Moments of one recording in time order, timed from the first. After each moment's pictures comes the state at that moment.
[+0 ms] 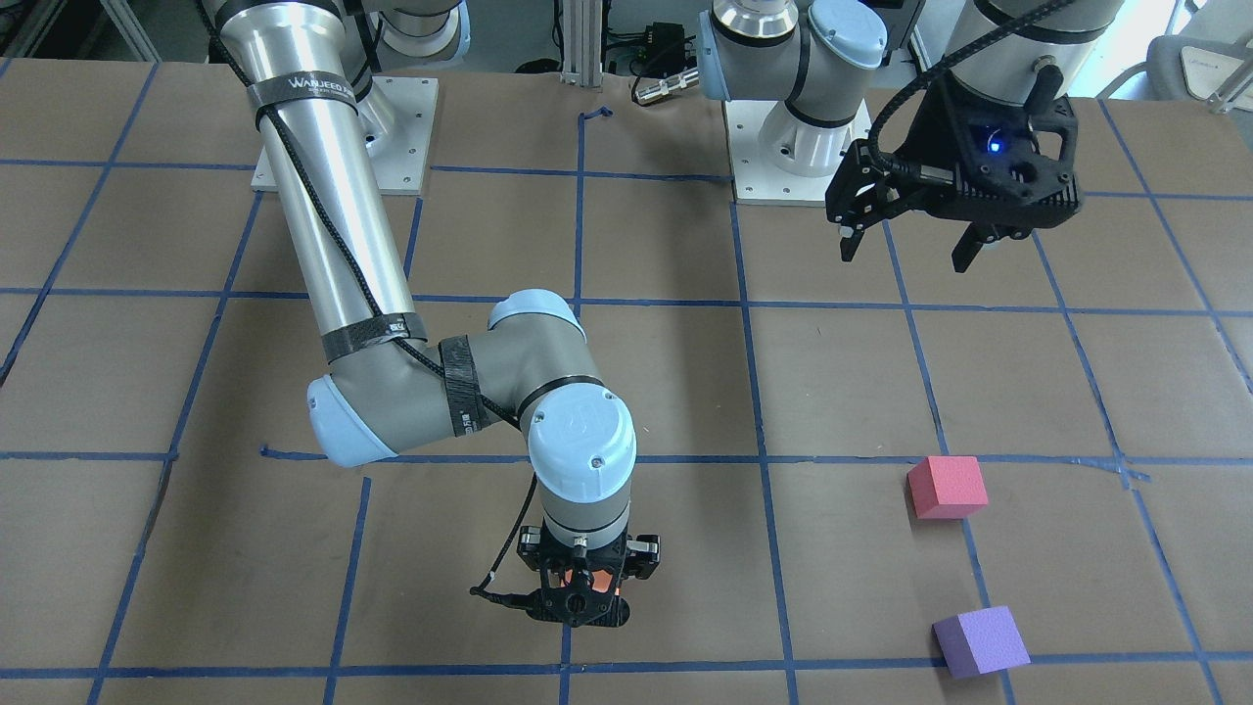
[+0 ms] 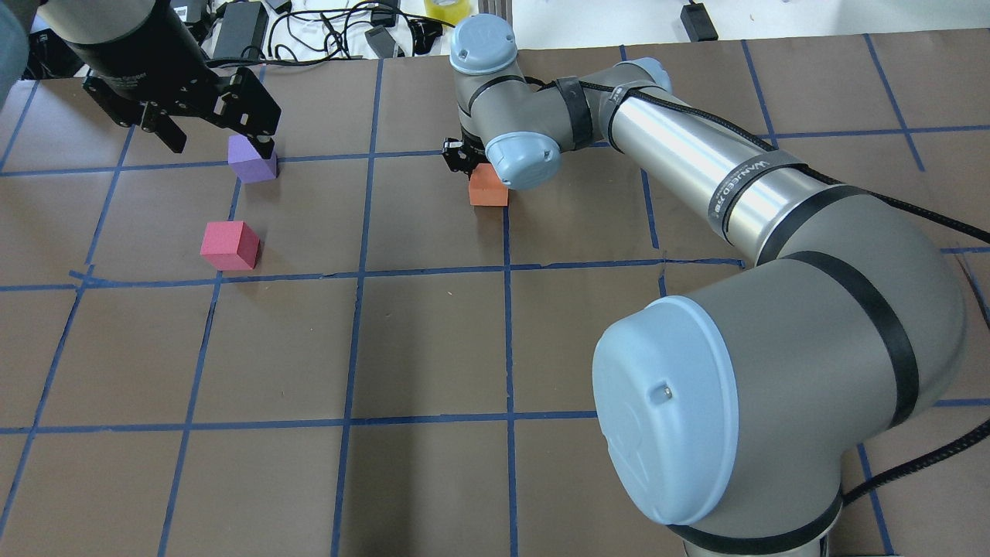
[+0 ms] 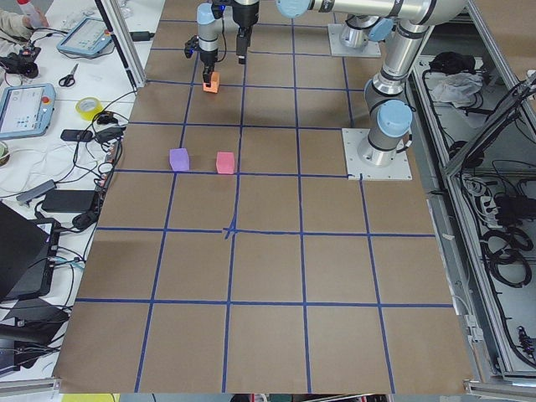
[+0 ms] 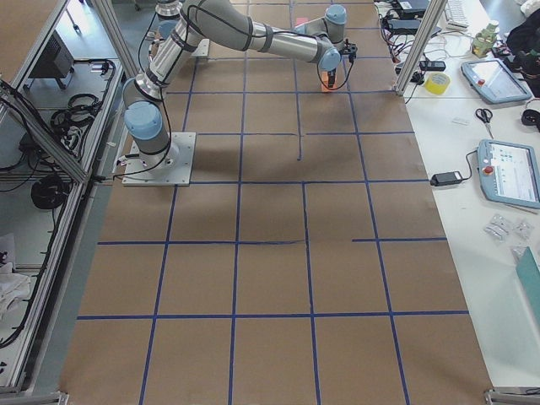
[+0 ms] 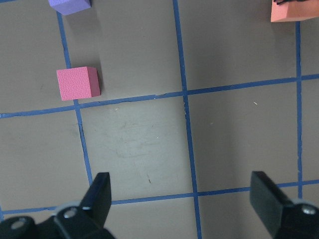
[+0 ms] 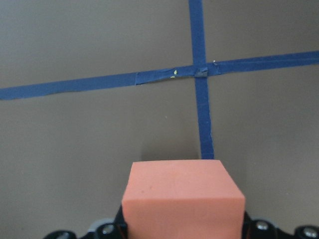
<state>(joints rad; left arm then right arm) -1.53 -1.59 -1.47 -1.59 1.60 0.15 1.92 -0.77 1.20 -2.13 -1.58 0.45</state>
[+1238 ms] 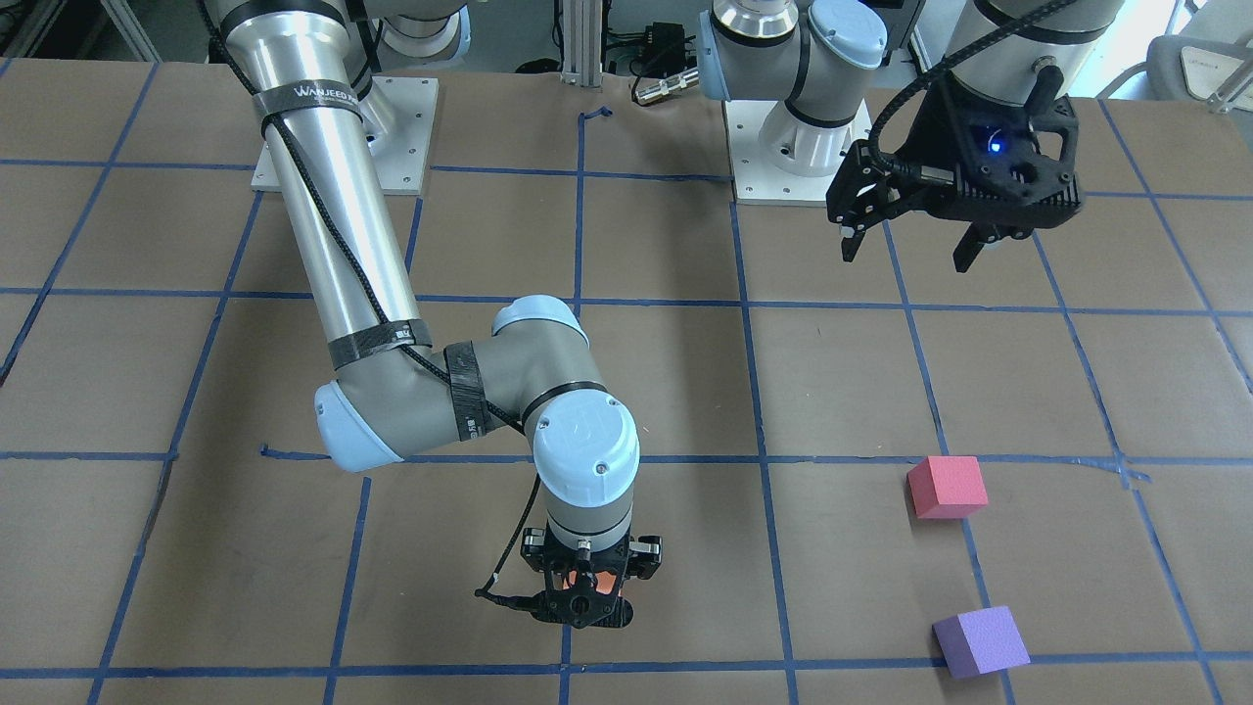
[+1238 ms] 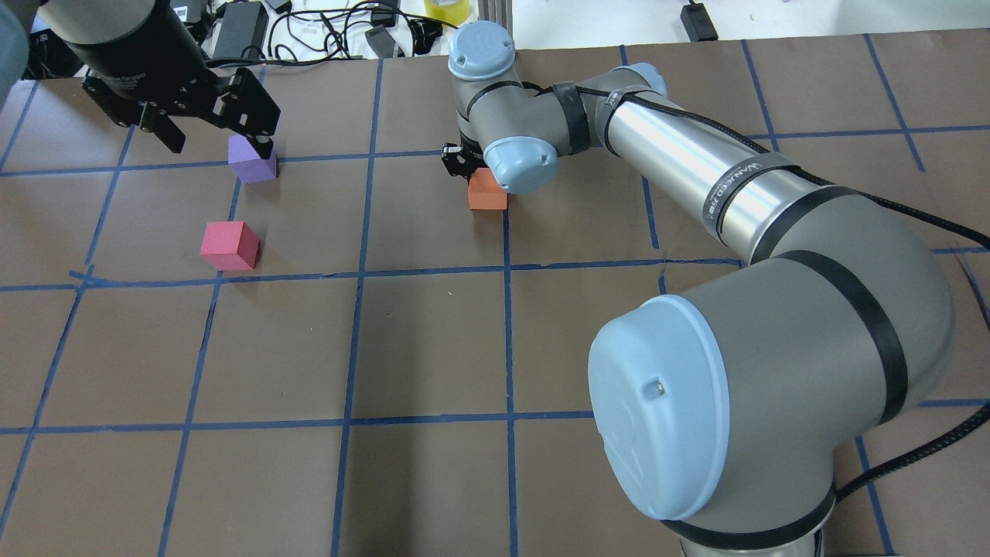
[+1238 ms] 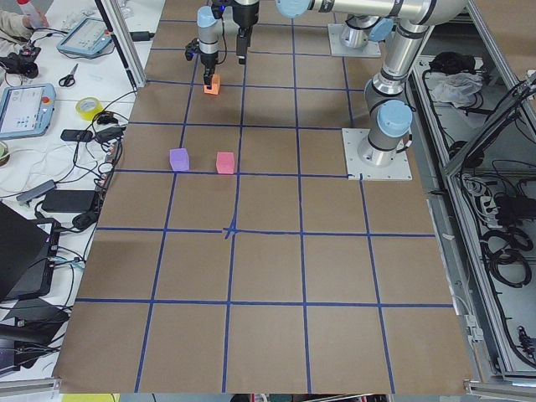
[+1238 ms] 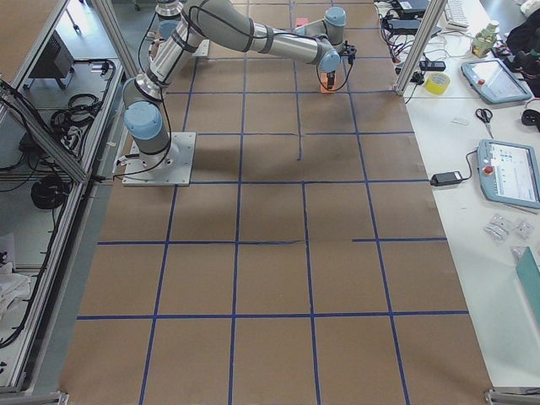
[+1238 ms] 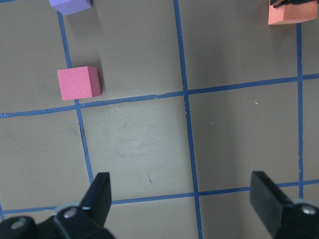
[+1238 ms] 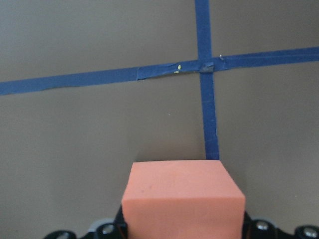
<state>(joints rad) -1.53 -1.59 -1.47 -1.59 1.60 0.15 1.92 -0.75 1.20 -2.13 -1.58 0.44</state>
